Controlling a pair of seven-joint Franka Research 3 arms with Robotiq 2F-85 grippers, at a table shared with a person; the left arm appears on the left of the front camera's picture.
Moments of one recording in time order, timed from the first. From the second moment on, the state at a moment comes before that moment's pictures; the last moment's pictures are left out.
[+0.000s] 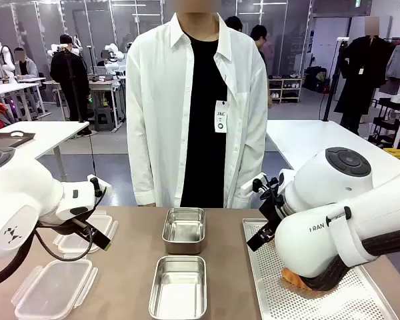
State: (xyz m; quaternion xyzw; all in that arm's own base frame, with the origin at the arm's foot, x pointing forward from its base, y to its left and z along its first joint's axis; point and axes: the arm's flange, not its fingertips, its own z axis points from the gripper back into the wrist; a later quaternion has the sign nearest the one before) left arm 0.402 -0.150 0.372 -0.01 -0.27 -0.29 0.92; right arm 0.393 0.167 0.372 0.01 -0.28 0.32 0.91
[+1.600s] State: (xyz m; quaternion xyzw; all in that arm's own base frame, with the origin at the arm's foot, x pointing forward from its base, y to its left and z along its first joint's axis) left arm 0.408 -0.136 0.501 -0.08 -0.23 -0.29 0.92; right arm 0.398 0.135 0.503 0.01 -0.25 0.31 0.92
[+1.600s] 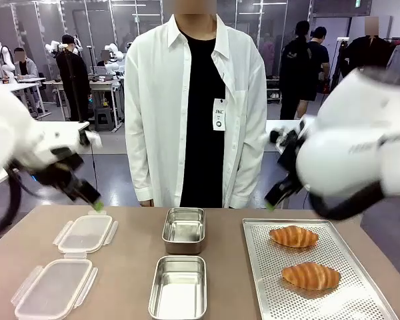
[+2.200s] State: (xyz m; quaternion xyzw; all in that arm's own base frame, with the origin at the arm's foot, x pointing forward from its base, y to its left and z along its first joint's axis) left arm 0.345 -0.036 0.719 -0.09 -0.27 -0.31 0.91; right arm 0.293 0.010 0.677 0.03 -0.29 0.41 0.87
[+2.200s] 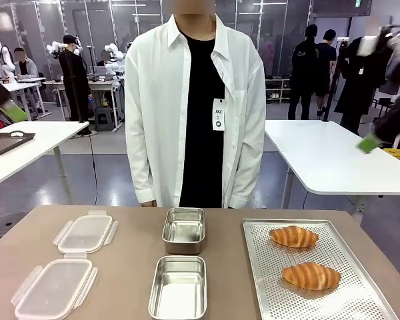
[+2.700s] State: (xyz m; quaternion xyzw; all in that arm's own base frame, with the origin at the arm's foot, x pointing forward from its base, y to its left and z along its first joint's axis) left arm 0.279 0.015 0.765 -0.13 -0.33 -0.32 0.88; right arm 0.240 -0.051 0.703 0.06 -0.30 0.43 0.85
